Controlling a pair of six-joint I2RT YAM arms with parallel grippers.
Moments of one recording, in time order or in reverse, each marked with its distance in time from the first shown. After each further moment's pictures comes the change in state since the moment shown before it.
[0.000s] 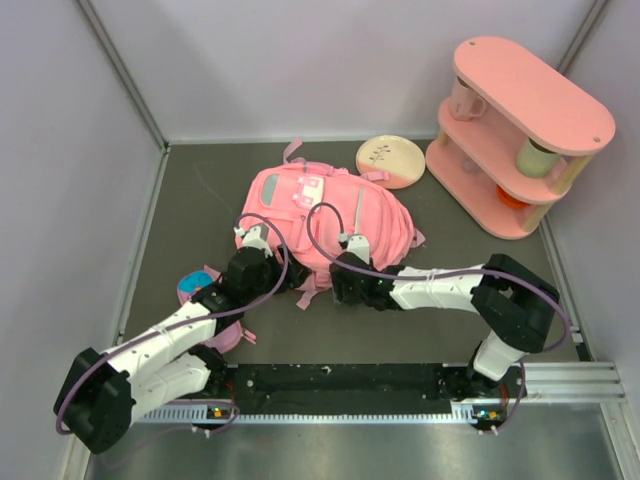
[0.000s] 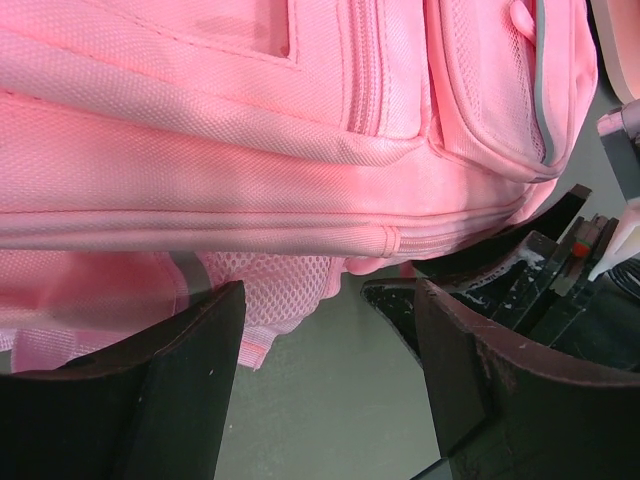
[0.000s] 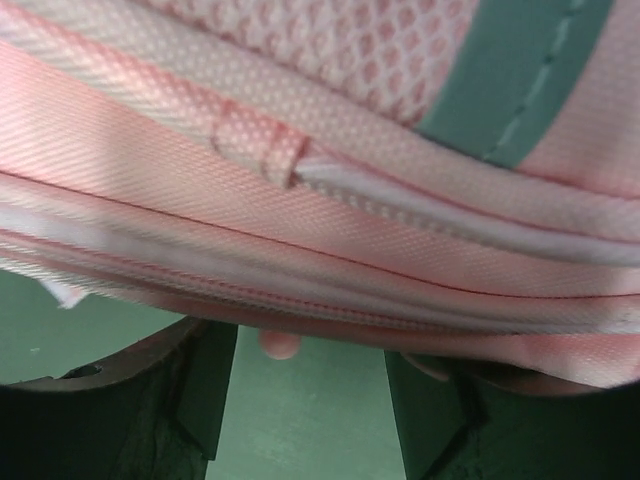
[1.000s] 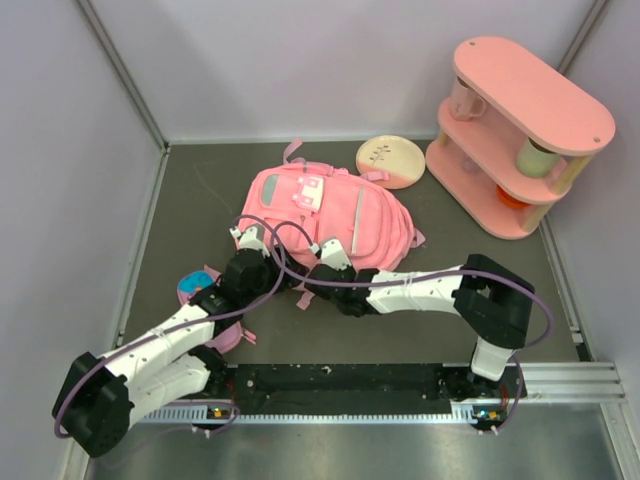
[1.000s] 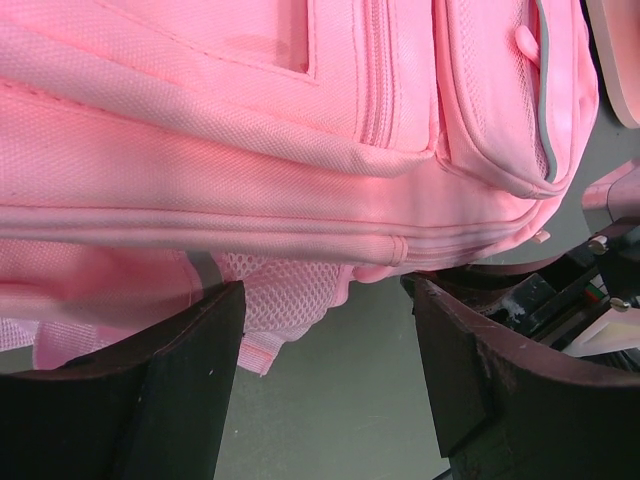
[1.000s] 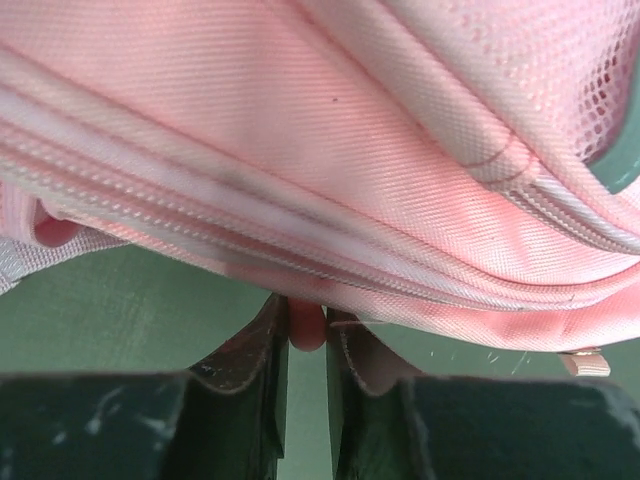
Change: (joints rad) left arm 0.000 -0.019 -0.007 -0.002 -0.037 -0.009; right arm 0.140 0.117 0.203 -0.266 0.326 -0.220
